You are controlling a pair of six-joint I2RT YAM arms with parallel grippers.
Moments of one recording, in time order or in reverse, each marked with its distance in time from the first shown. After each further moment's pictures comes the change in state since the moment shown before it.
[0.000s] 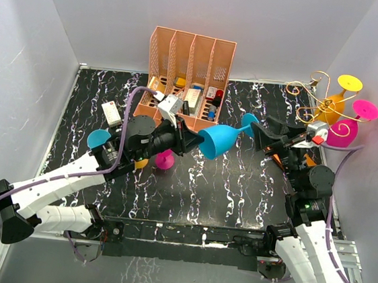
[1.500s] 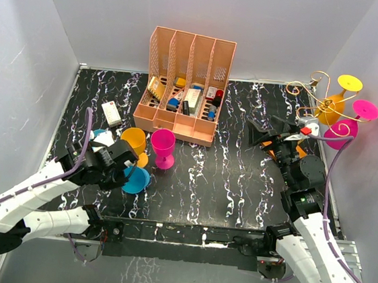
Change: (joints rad) left arm 0.000 -0.159 0.132 -1.488 -0.378 -0.758; right arm 0.064 0.068 0.000 -0.060 0.187 -0.118
